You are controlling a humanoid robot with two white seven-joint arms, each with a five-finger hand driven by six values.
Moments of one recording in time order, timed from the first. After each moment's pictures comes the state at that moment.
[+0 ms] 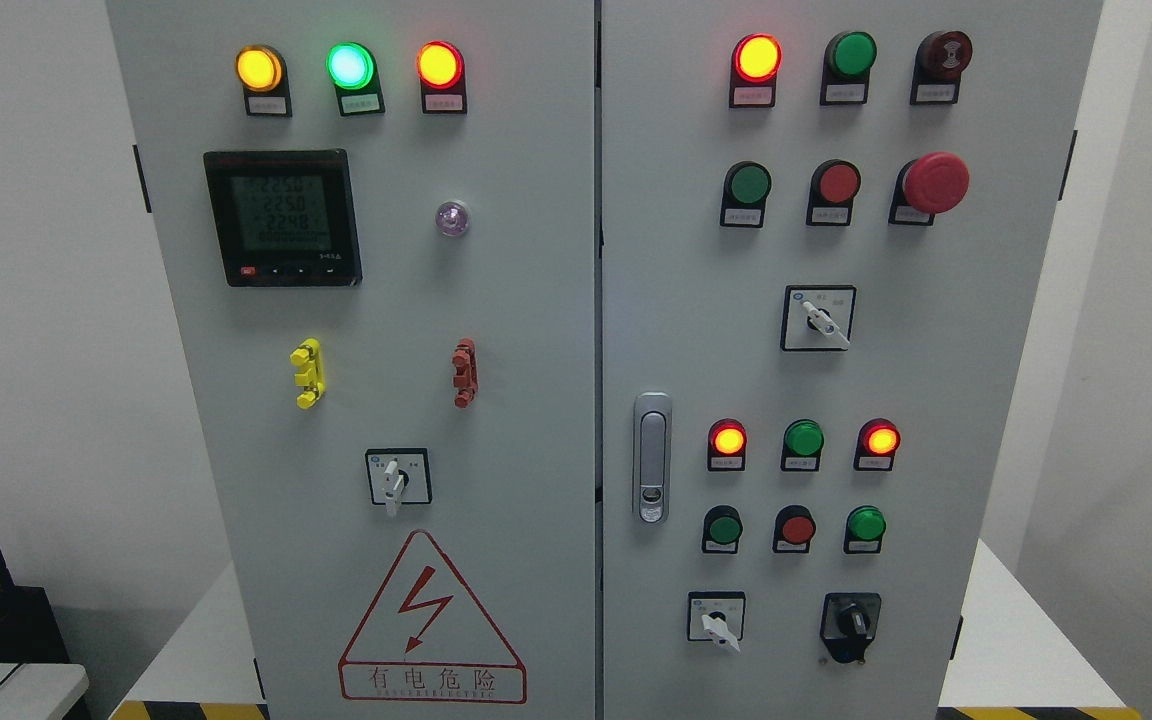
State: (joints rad) left arm 0.24 0.02 0.75 -1.52 -0.08 -0.16 -0.23; right arm 0.12 0.12 0.00 -0.11 0.00 0.01 -0.06
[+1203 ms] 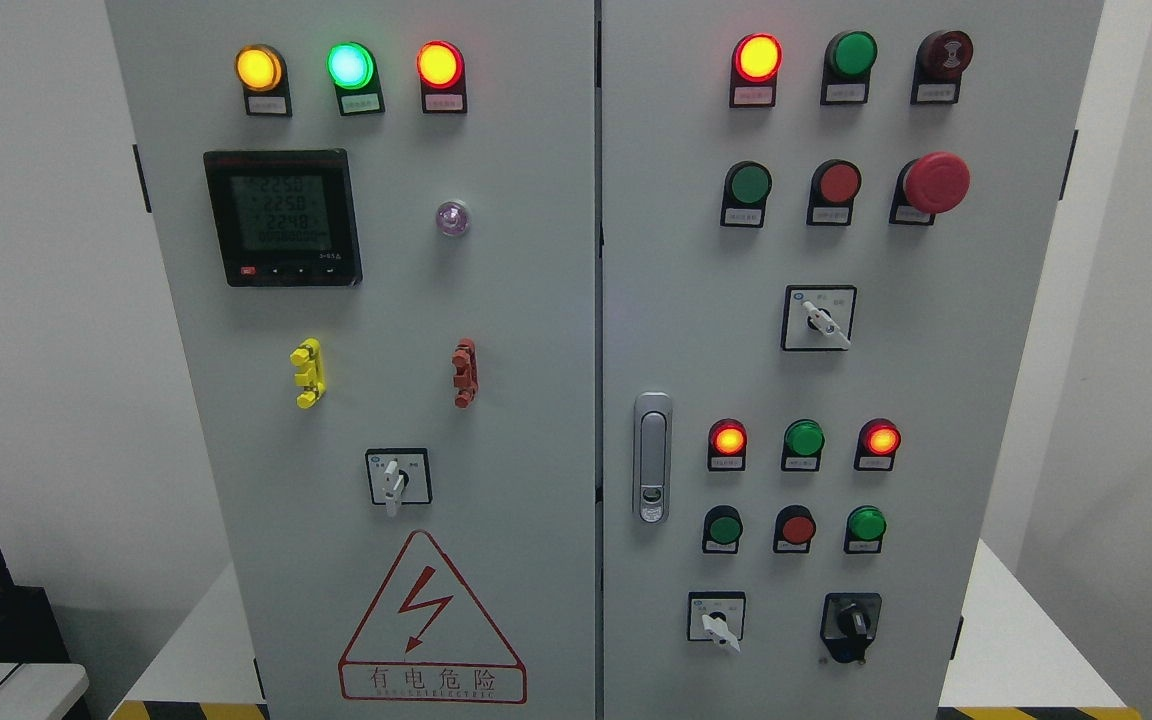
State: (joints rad) left arm 0.06 0.06 0.48 -1.90 -0.11 -0.15 -0.04; right arm 0.12 0.12 0.00 -0.11 0.00 0.01 -0.06
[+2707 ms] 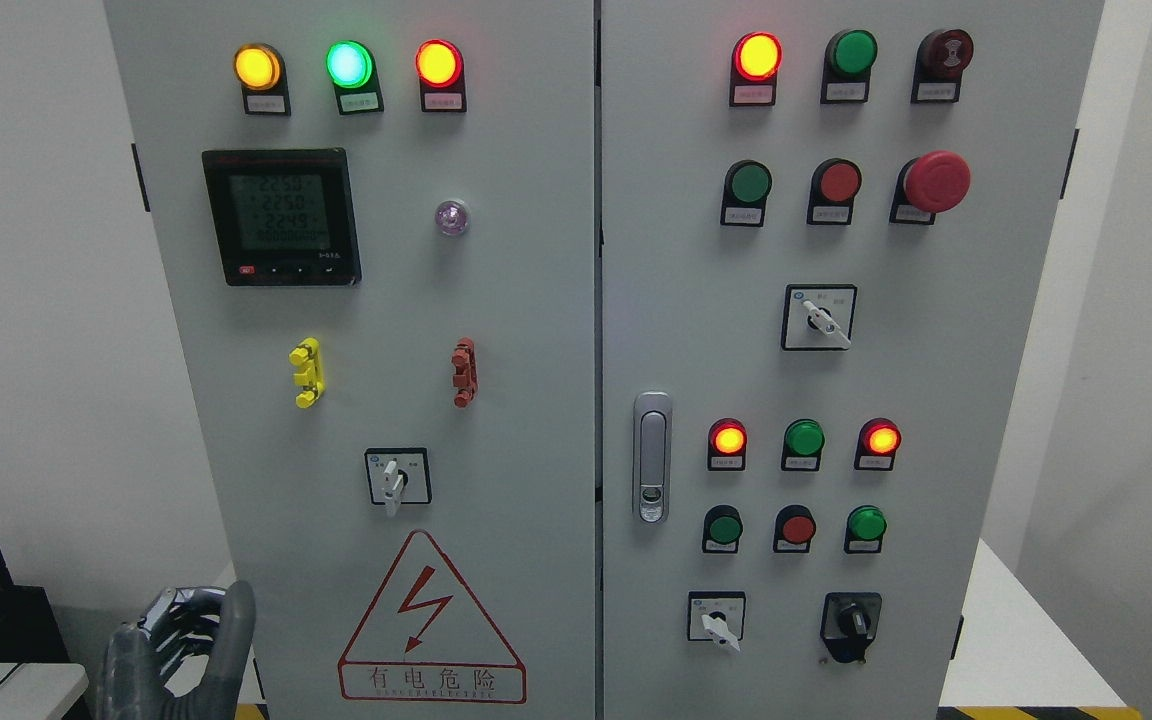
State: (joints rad) left arm -0.17 0.02 0.05 -1.96 -0.25 0.21 0.27; right arm 0.12 0.12 0.00 -0.11 0.00 0.01 -0.06
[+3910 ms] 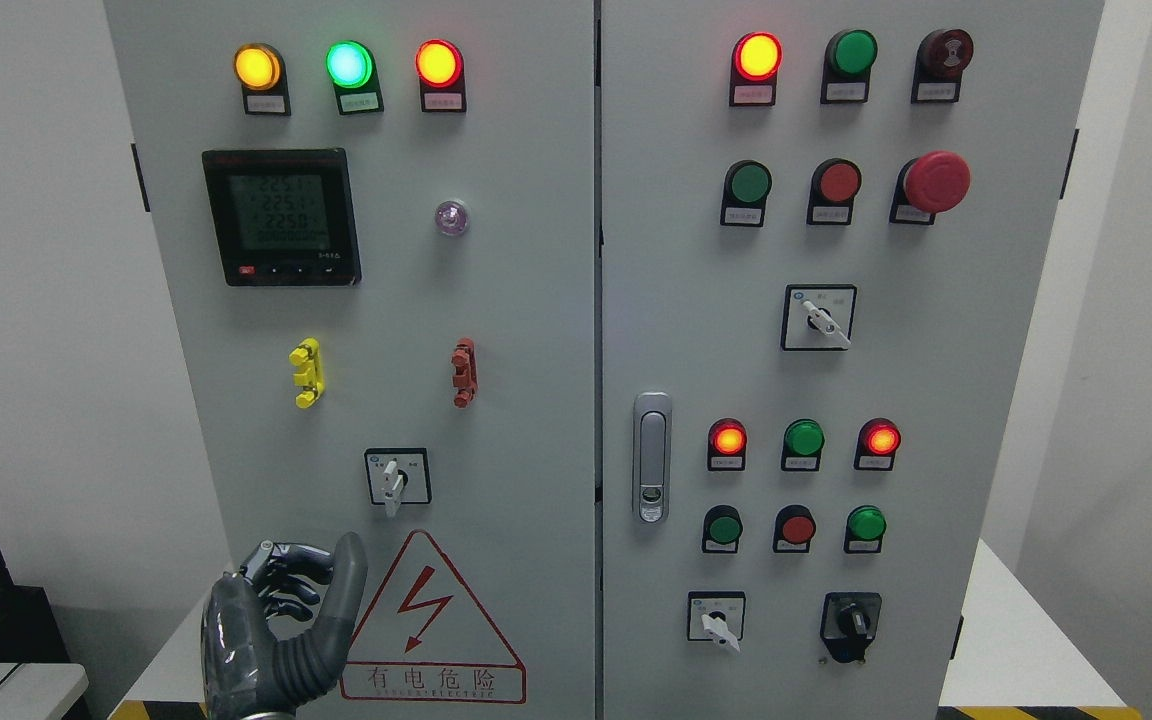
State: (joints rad) left arm -0.28 -0.05 -0.11 -1.95 -0.35 0.43 0.42; right arm 0.12 0.12 0.00 -0.11 0.00 0.01 -0.06
